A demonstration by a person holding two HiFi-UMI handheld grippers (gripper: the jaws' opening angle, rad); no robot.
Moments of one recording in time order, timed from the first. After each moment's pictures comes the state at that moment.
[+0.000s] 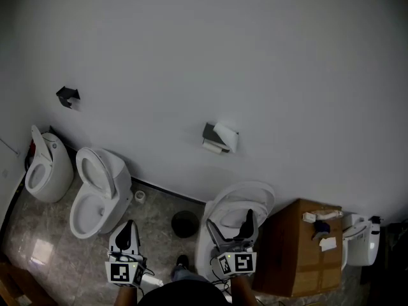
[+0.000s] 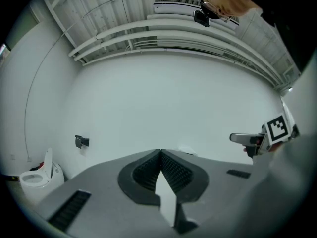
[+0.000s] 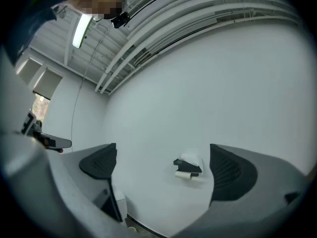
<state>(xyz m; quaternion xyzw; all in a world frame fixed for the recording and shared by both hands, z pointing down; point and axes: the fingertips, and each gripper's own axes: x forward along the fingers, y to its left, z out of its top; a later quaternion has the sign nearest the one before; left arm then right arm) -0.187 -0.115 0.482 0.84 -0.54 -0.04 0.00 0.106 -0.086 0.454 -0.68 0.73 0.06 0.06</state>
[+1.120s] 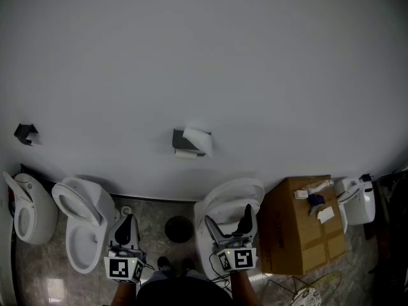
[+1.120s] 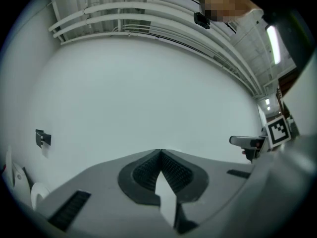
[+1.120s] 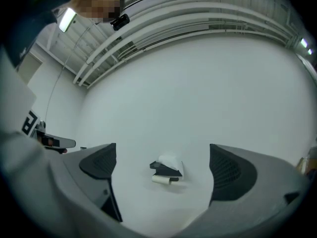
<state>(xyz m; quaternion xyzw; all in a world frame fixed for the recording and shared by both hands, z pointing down) -0.098 -0.260 0.477 0.91 -0.41 -0.02 0.02 0.164 -0.155 0.464 -0.77 0.63 0.05 0.07</state>
